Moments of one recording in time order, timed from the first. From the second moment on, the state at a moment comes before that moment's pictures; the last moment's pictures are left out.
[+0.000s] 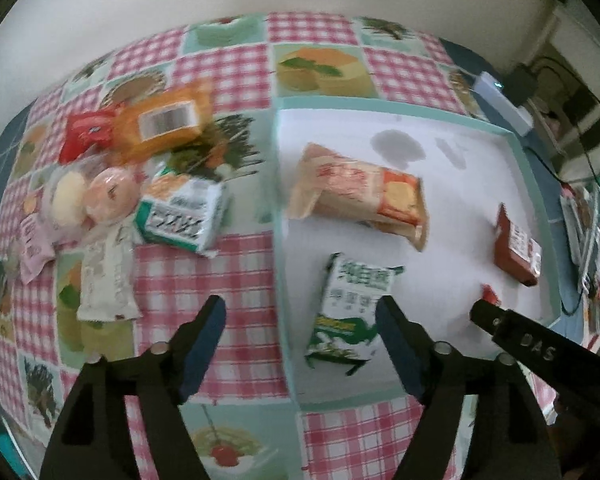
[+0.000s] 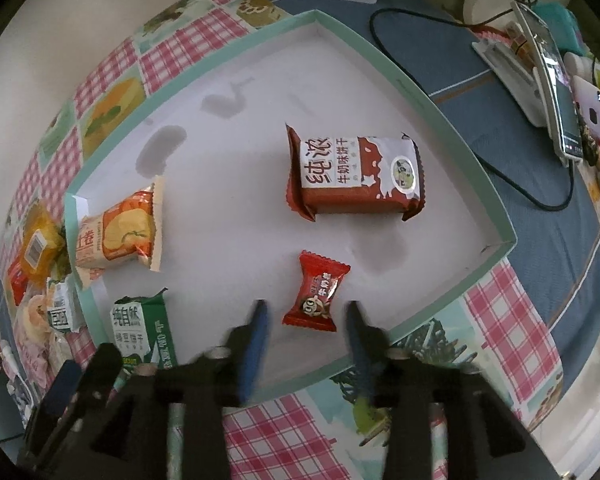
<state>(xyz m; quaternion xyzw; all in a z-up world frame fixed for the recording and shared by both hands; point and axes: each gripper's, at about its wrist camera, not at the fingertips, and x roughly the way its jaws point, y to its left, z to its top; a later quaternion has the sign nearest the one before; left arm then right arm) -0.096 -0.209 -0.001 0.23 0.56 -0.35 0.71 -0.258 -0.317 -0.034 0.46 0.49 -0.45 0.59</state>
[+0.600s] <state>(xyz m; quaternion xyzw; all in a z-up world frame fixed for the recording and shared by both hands) -0.002 -0.125 -0.021 0.11 0.65 -0.19 0.72 -0.223 -0.301 -0.023 0.41 0.49 -0.44 0.63</state>
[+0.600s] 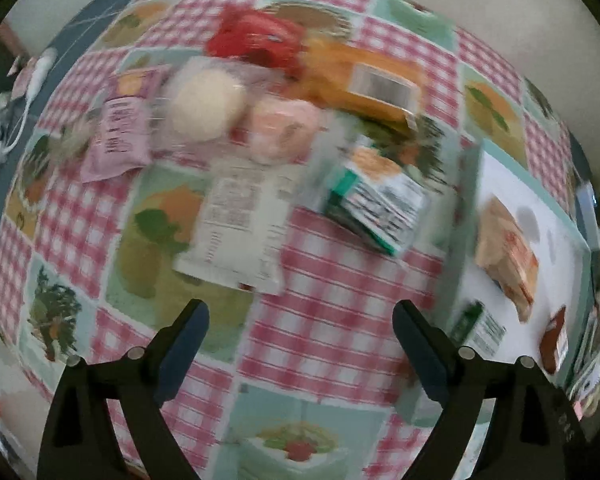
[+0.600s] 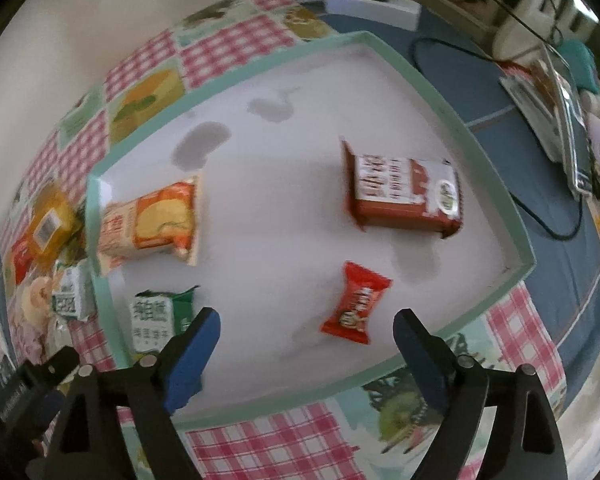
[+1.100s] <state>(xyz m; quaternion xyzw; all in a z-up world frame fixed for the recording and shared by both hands) 0.072 -0.041 -0.007 0.12 0.61 -0.10 0.77 -0.180 -0.271 -0.008 0.38 0.49 -0.38 0.69</state>
